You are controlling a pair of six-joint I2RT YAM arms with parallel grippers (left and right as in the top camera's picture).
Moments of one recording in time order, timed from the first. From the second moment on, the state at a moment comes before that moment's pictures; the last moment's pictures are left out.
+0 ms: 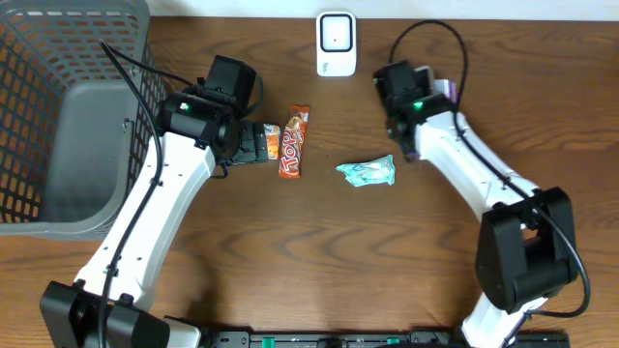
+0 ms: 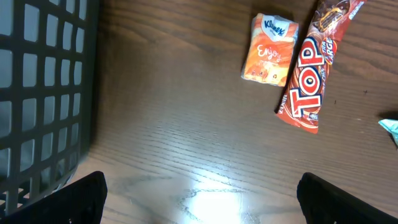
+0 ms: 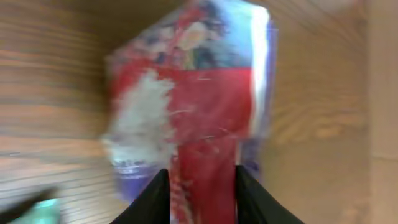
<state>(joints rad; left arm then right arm) -0.31 1.58 1.48 -1.20 -0.19 -0.43 0.38 1.89 1.41 -0.74 0.67 0.11</state>
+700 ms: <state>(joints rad) -0.31 1.58 1.48 -1.20 -0.19 -0.43 0.41 1.83 1.49 -0.65 0.04 0.20</state>
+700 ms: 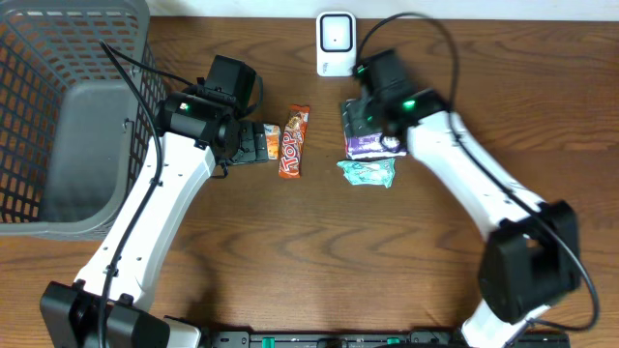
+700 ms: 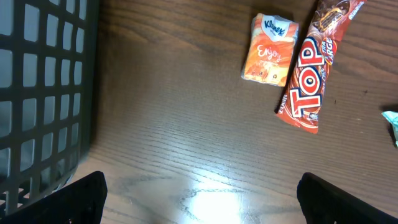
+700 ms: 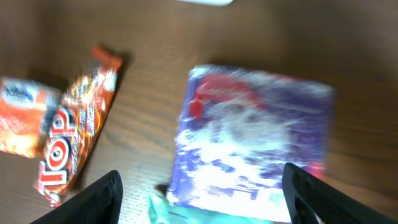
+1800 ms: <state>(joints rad) -0.31 1.58 1.48 -1.20 -0.19 -0.43 -0.10 2.23 1.48 -0.45 -0.85 0.07</state>
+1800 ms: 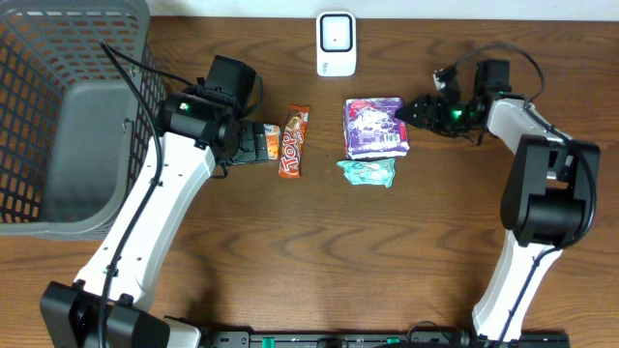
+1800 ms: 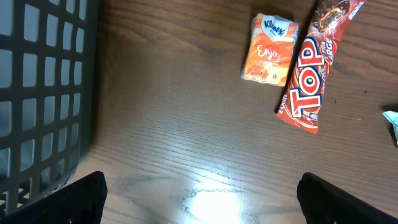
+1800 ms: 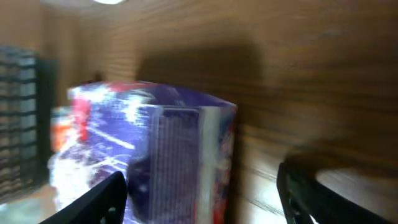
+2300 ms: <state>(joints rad) -0.31 1.58 1.48 -1.20 -0.19 -0.43 -0.09 2.27 1.48 -0.44 -1.00 0.10</state>
